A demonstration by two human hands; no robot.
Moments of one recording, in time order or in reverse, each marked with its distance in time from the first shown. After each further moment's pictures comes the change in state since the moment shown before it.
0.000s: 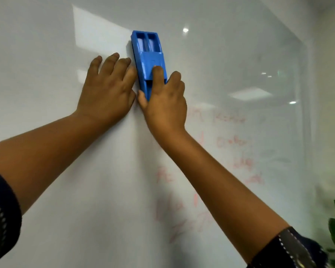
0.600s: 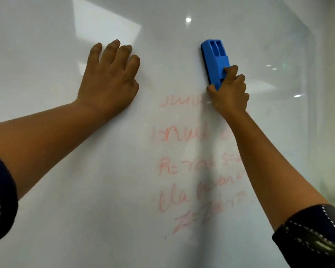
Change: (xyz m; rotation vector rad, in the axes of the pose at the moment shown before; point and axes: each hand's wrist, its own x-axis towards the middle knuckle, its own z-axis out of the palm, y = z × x) left_hand -0.001 0.002 0.002 -0.004 0.013 0.009; right_hand 0.032 0.141 -0.005 -0.029 -0.138 0.383
